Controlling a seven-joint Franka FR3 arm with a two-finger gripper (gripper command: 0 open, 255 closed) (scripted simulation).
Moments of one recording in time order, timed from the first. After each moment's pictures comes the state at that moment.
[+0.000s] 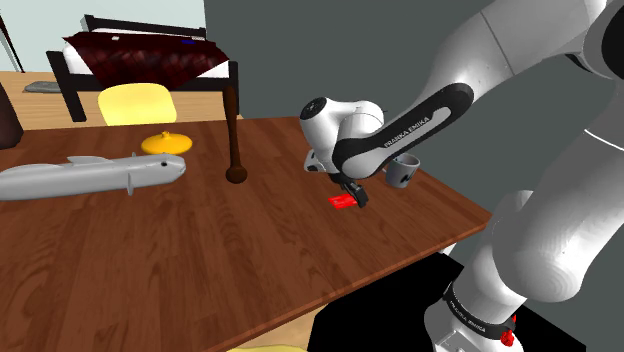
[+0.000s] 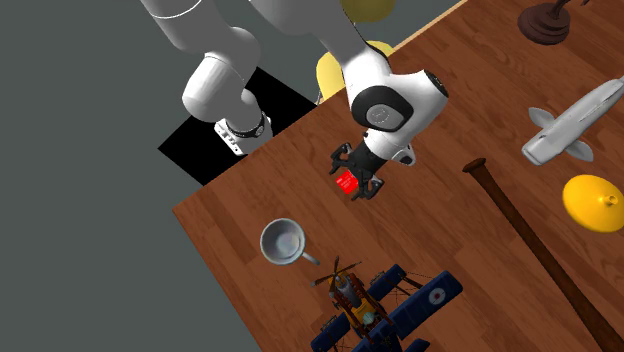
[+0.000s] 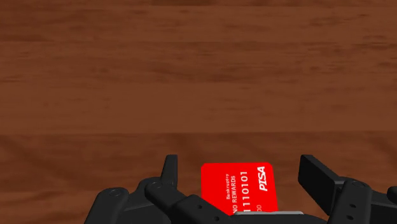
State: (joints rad) arm 0.23 -0.14 0.03 -2.52 -0.55 2.01 -0.72
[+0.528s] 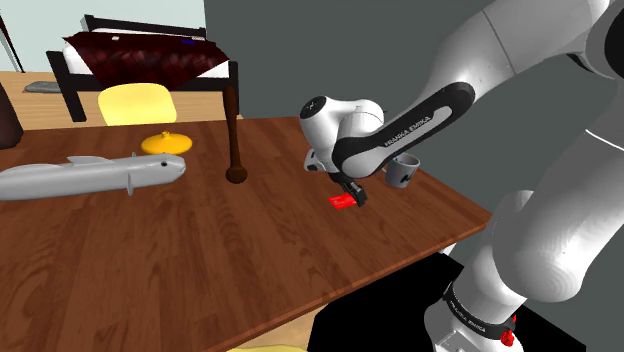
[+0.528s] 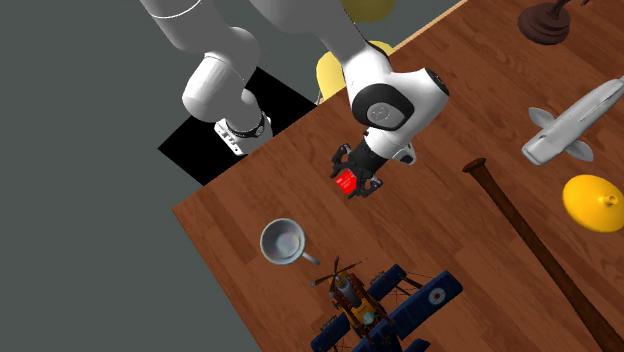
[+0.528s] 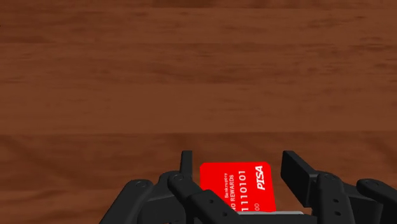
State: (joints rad) arm 0.23 -0.14 0.03 -2.51 -0.55 2.00 -0.72
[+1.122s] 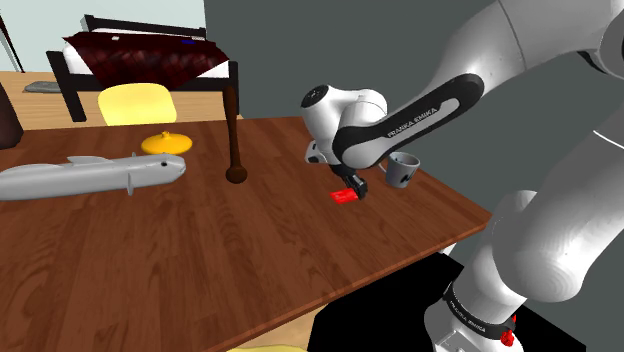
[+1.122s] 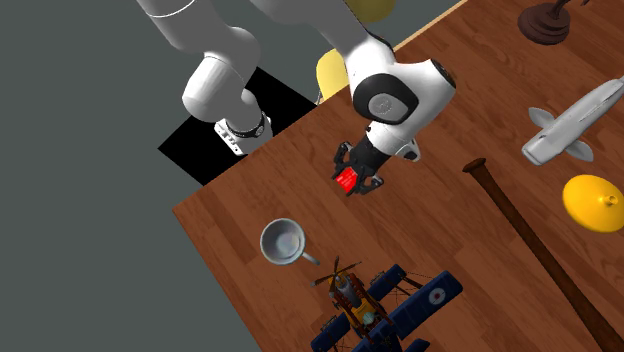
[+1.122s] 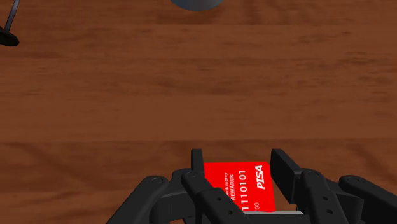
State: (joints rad) arm 0.23 -0.18 0.03 -2.49 -0.53 1.95 -0.76
